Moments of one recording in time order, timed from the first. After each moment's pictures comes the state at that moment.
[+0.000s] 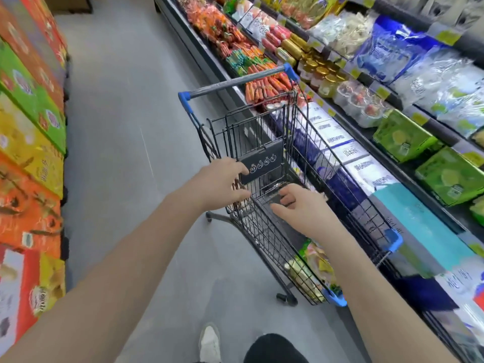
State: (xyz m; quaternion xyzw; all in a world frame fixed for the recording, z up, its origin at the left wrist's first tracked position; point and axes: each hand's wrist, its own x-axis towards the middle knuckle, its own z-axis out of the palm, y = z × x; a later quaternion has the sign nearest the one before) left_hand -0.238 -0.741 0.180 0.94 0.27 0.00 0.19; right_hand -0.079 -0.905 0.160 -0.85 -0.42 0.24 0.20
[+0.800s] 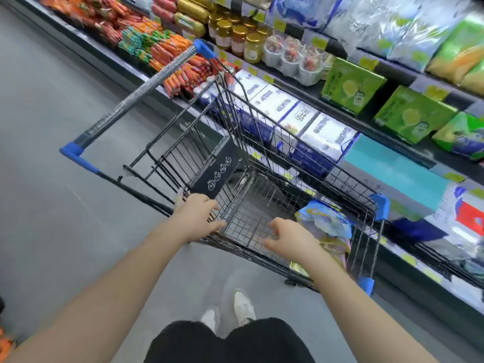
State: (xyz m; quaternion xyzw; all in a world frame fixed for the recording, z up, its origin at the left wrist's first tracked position) left_hand -0.092 -0.609 0.046 0.96 0.14 -0.22 0.09; right_hand 0.001 -0.844 0.033 -0.90 -0.25 0.34 0.08
